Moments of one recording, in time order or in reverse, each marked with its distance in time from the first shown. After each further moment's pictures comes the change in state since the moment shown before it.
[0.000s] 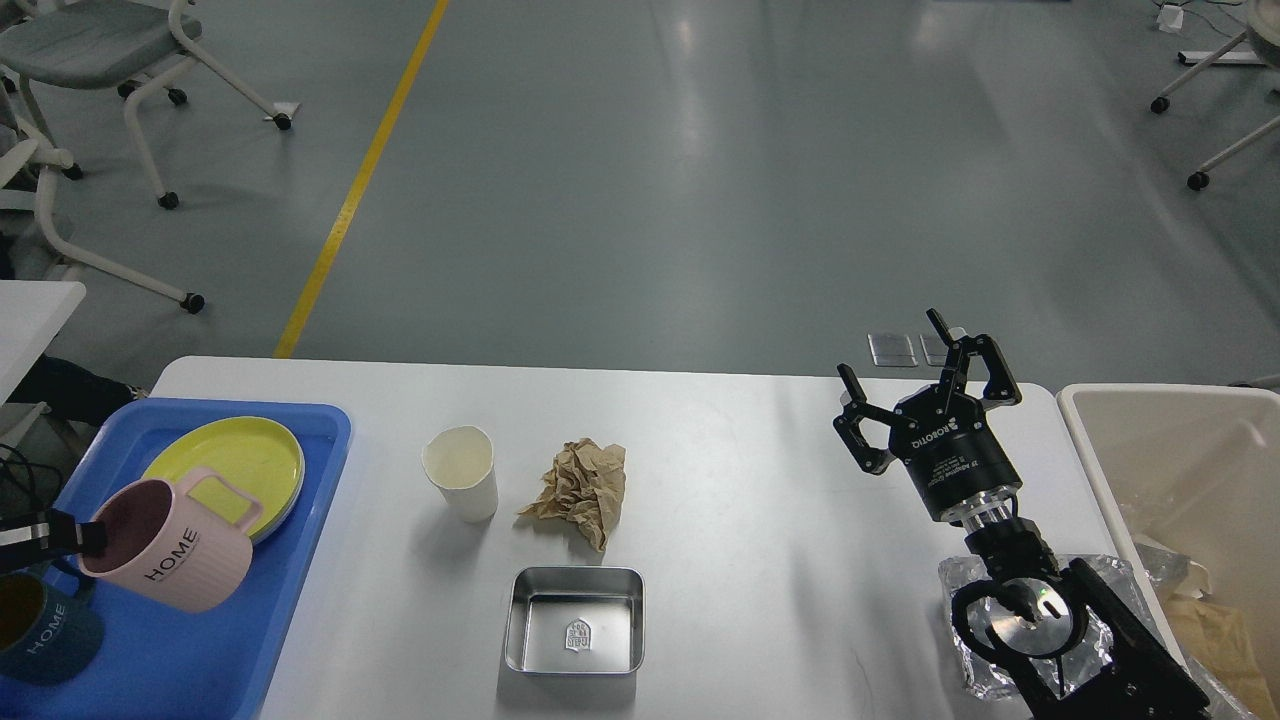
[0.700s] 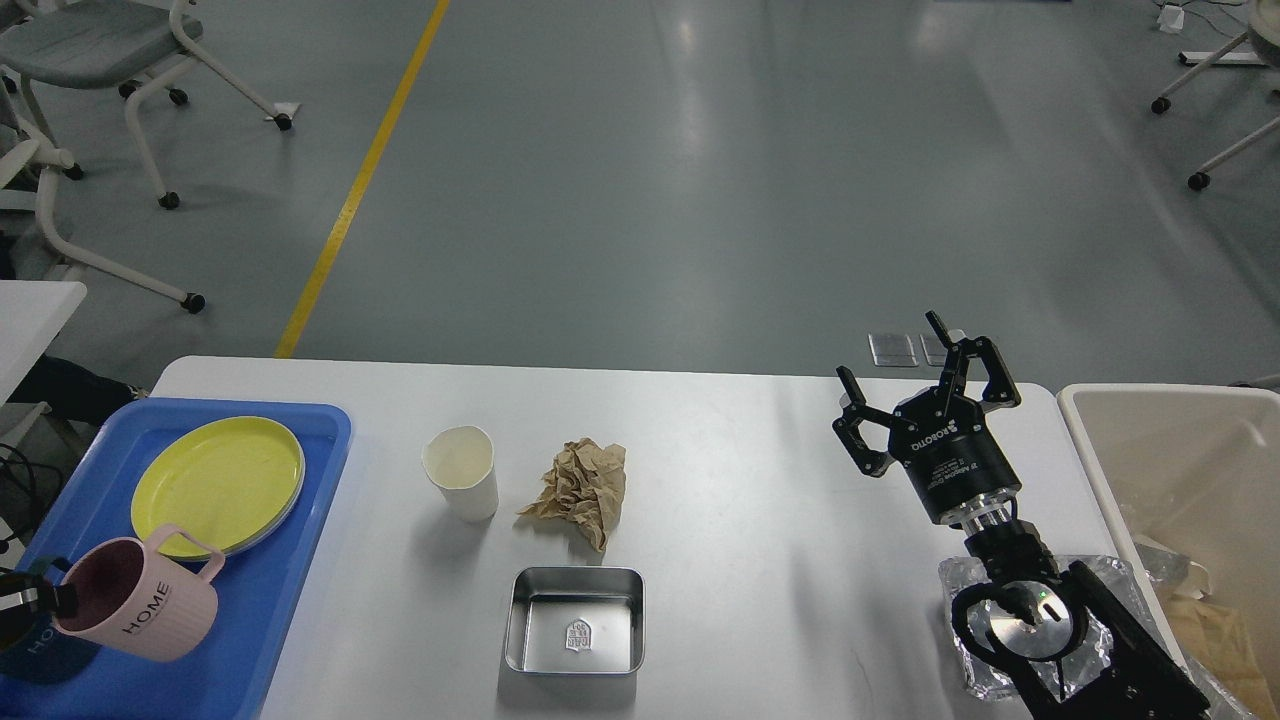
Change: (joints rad) left arm 0.005 -0.134 0.203 0.171 0.020 0.166 -0.017; right arm -0.007 0.000 0.000 0.000 0.000 0.003 0.000
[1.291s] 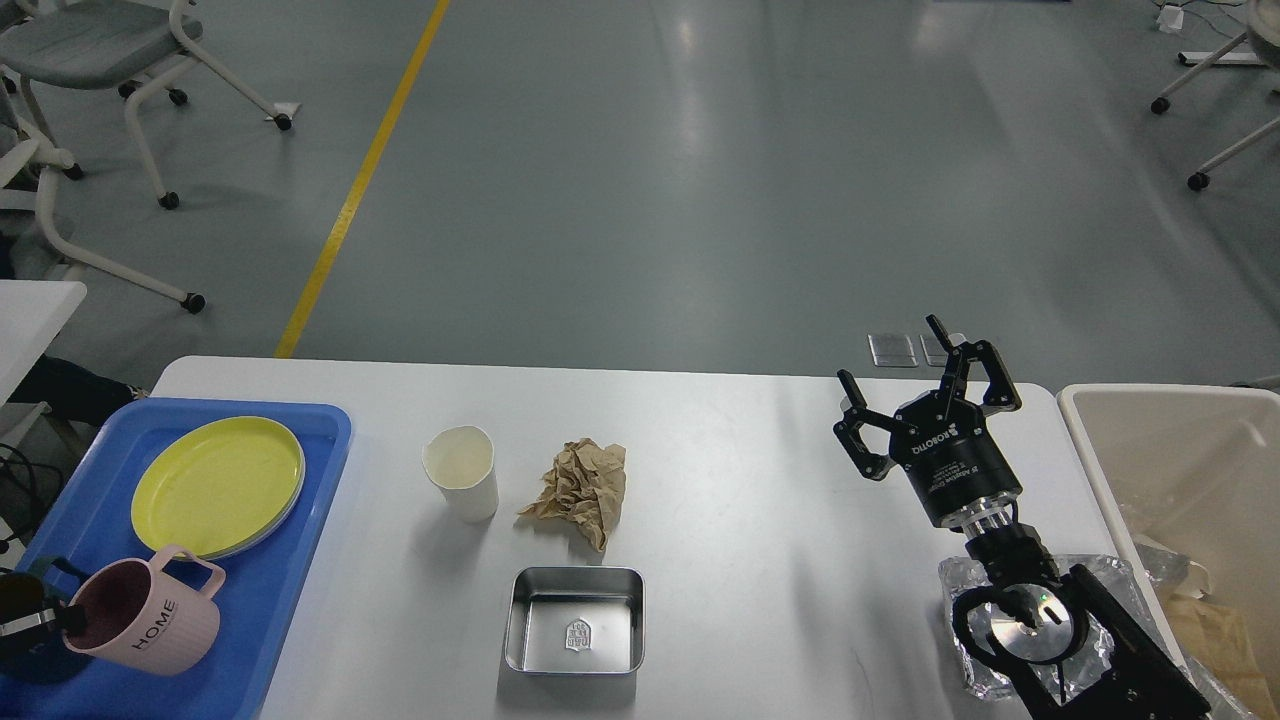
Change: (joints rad) left arm 0.004 -0.093 0.030 0.107 0.005 0.044 0.001; right arm -0.003 0.000 0.000 0.000 0.000 0.001 0.000
